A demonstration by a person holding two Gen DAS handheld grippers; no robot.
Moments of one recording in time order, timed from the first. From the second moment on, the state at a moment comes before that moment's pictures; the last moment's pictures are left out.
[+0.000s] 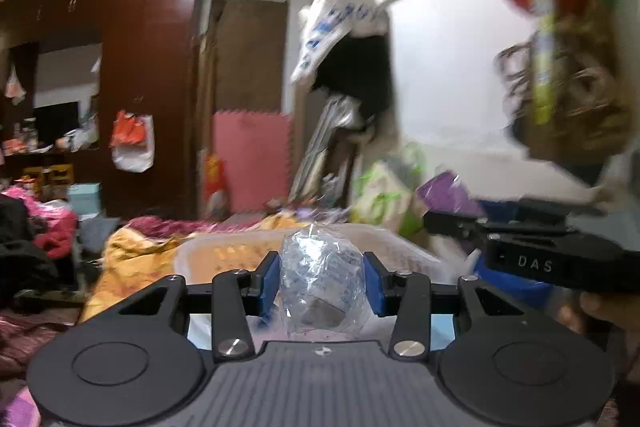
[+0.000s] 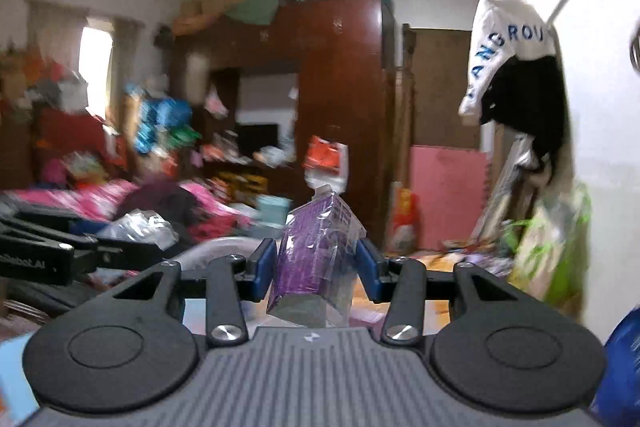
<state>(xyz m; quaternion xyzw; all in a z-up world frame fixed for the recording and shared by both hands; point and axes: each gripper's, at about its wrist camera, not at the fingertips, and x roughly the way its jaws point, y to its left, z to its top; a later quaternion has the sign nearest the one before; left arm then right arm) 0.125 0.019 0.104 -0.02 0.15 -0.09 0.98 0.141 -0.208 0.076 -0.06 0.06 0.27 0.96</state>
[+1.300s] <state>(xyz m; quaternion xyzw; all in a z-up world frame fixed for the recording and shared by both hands) 0.164 0.001 -0.035 0.01 0.32 -0.02 0.95 0.108 -0.248 -0.077 -0.01 0.26 0.36 0.90</state>
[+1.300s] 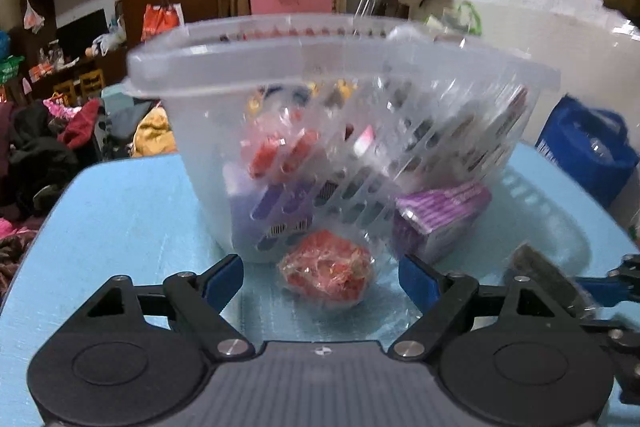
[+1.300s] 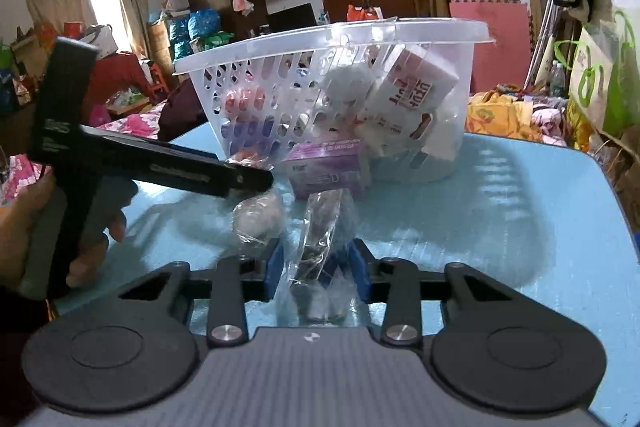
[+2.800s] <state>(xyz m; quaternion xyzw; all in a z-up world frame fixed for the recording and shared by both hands) 0.158 0.014 0.095 -0.07 0.13 -0.08 0.99 0.154 -0.215 0.070 -0.06 0.10 0.29 0.95</state>
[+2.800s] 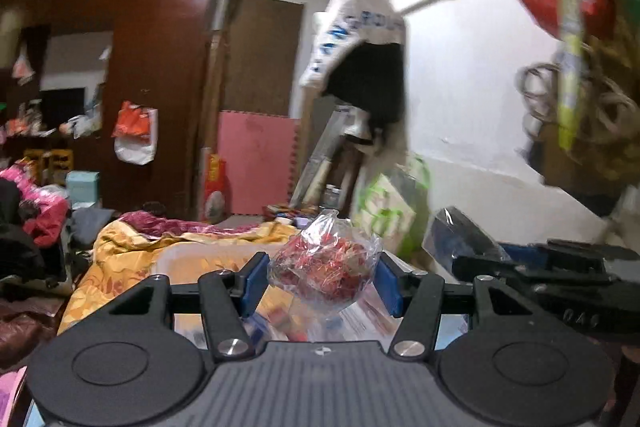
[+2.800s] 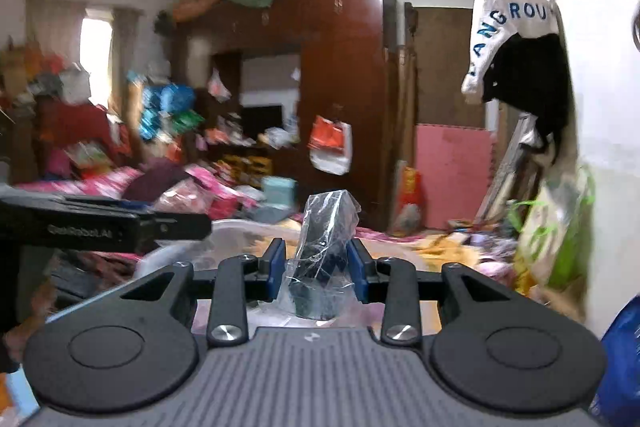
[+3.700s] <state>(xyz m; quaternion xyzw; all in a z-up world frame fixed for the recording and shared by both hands) 0.128 -0.048 -0.012 -0.01 0.30 -0.15 0.94 0.126 -0.267 -0.021 -0.03 0.16 0.28 0.95</state>
